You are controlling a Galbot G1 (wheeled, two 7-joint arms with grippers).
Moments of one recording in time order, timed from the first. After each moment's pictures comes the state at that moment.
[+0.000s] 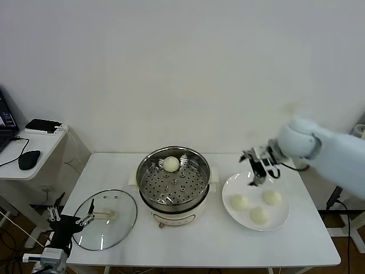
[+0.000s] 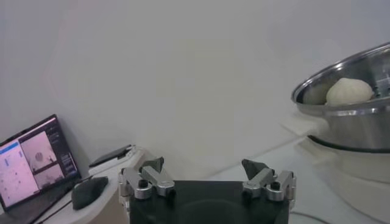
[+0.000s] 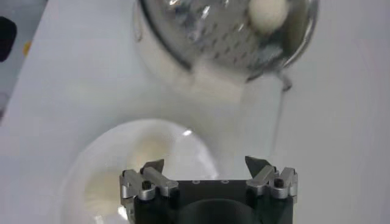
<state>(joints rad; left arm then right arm) 1.68 -1.22 -0.80 -2.12 0.04 0.09 -0.02 0.28 0.50 -0.98 1.70 0.06 -0.37 -1.00</state>
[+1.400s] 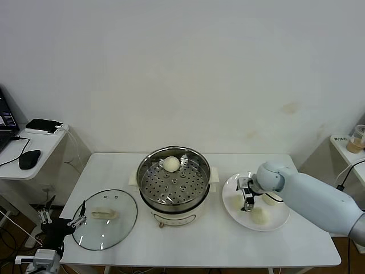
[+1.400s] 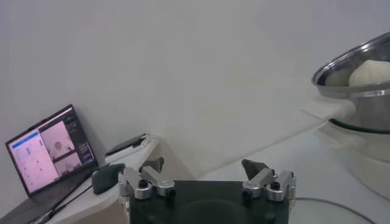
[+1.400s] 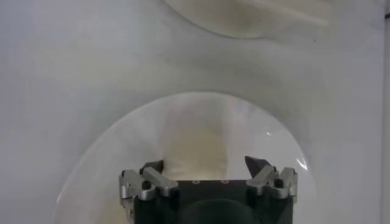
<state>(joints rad) 1.69 -1.24 -0.84 -2.10 0.04 0.09 -0.02 -0.12 0.77 -0.78 1.34 -0.13 -0.38 -0.94</state>
